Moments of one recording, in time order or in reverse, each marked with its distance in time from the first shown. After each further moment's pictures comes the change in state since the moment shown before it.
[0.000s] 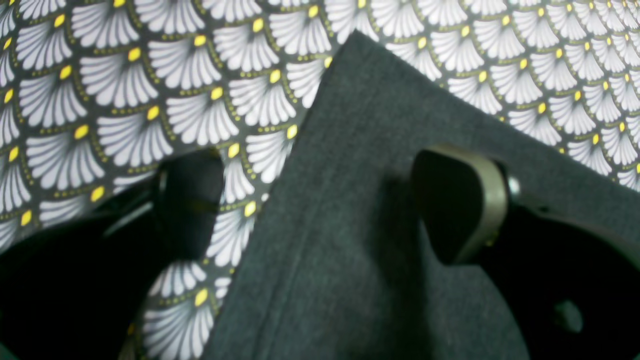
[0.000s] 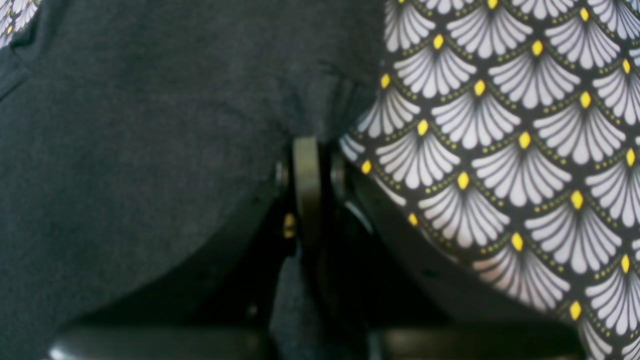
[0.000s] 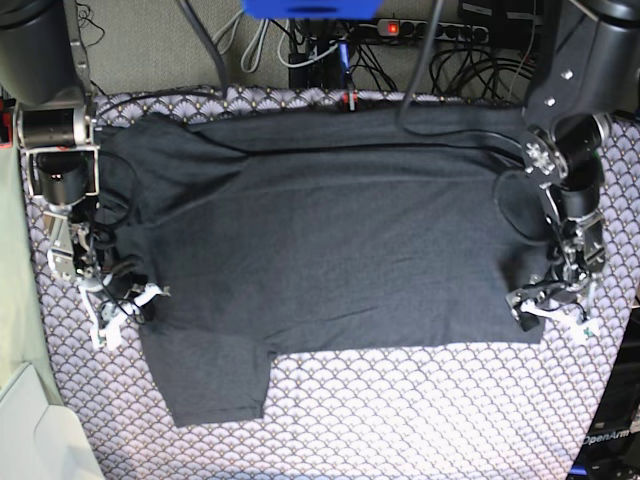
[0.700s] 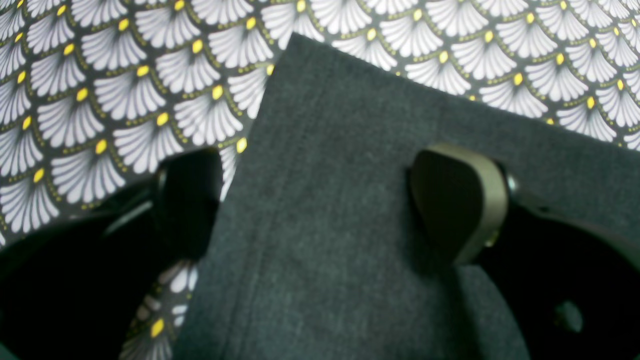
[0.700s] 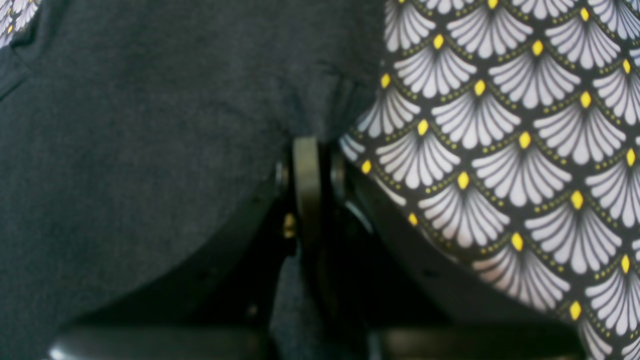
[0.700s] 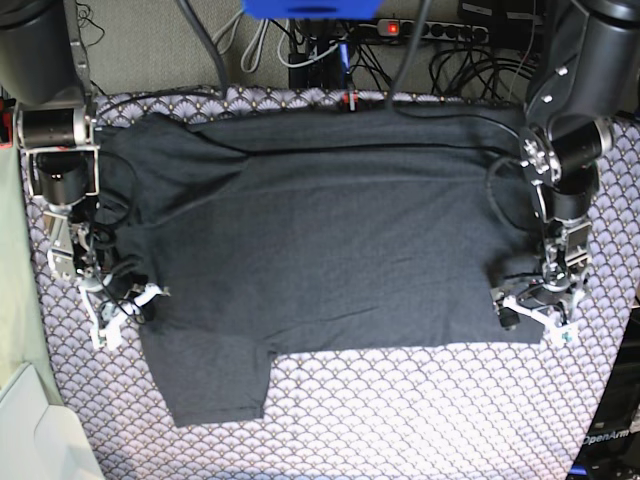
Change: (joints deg) left arm -0.8 0.3 9.9 -5.8 0.1 1.2 -8.1; right arm 0.0 0.0 0.0 0.1 0.0 0.0 0.0
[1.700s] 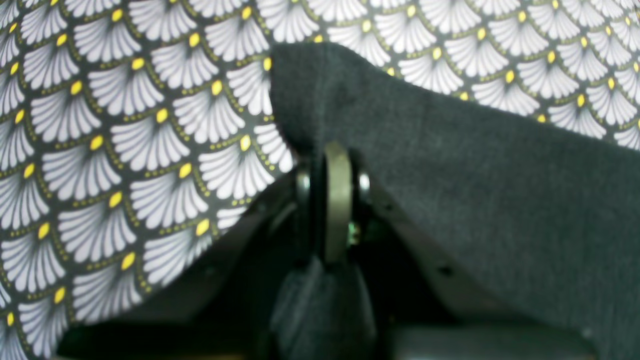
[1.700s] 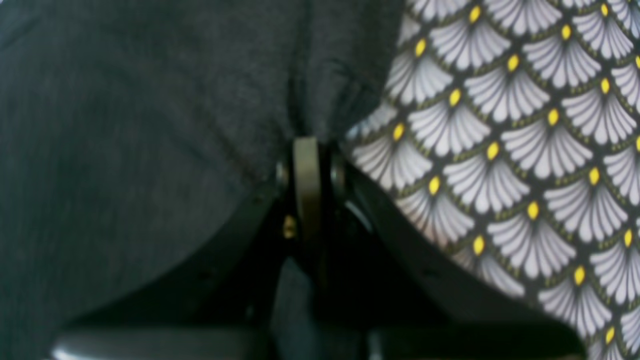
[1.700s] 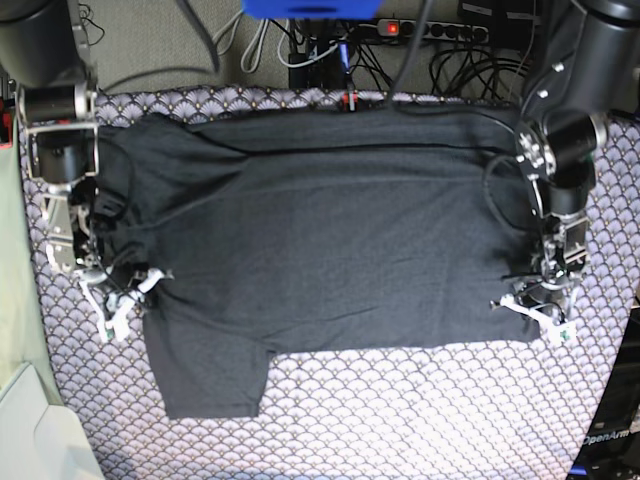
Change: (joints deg) left arm 2.6 0.9 -0.4 5.3 -1.3 -0.7 4.3; right arm -6.9 1.1 0.3 14.4 -1.0 0.0 -7.6
